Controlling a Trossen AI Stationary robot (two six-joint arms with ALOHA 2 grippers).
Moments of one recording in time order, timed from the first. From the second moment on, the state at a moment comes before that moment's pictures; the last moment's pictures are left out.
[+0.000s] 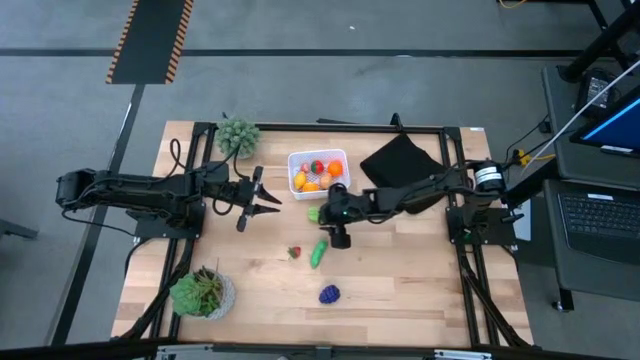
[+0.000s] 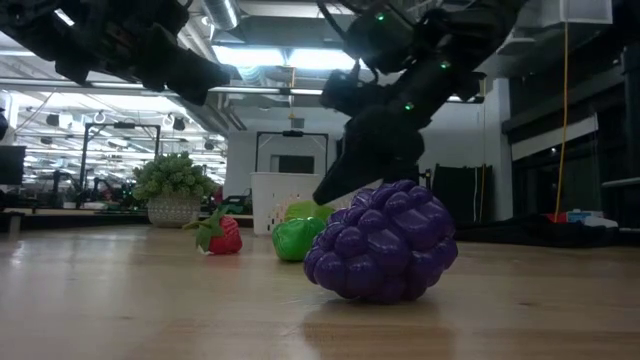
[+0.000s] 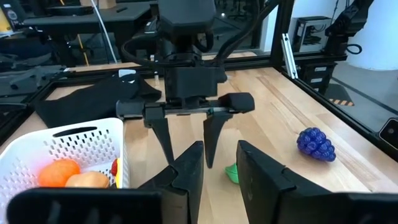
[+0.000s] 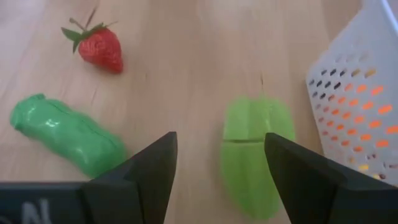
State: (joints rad) left arm 0.20 0.86 0.32 0.32 0.35 0.11; right arm 0.04 1.86 1.03 0.04 0.06 -0.10
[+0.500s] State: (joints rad) left arm 0.20 0.86 0.32 0.28 0.35 0.11; right arm 0.03 1.86 1.05 0.03 0.14 -0.11
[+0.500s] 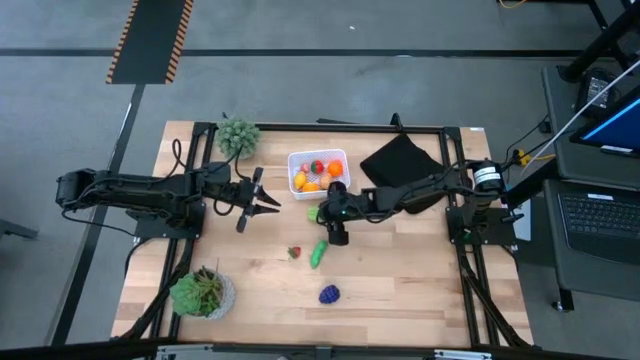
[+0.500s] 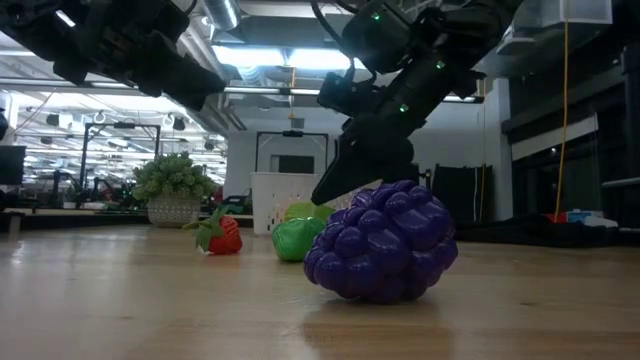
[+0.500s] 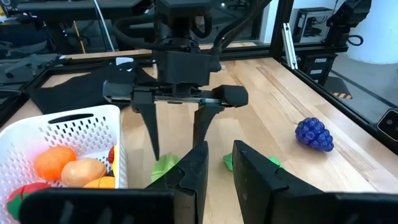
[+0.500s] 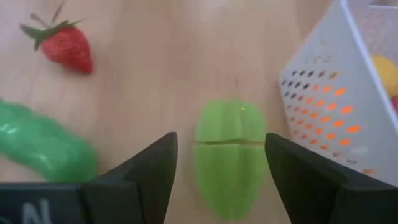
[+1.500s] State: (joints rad) left arm 0.20 0.86 0.32 0.26 0.35 0.11; right arm 0.04 1.86 1.13 -0.03 0.14 -0.08
